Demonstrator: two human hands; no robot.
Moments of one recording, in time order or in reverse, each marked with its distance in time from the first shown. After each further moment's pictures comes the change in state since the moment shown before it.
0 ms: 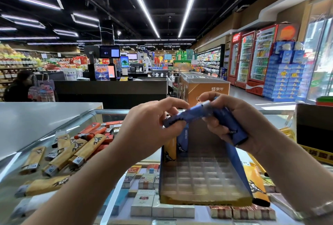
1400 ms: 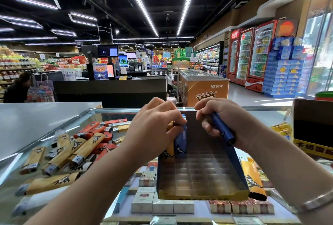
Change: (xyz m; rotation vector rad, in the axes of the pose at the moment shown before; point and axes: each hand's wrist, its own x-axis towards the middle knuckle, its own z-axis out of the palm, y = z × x) left_hand -0.002 -0.005 0.020 0.239 -0.060 0.083; right_hand 0.008 0.010 -0.009 -0.319 0.193 0.049
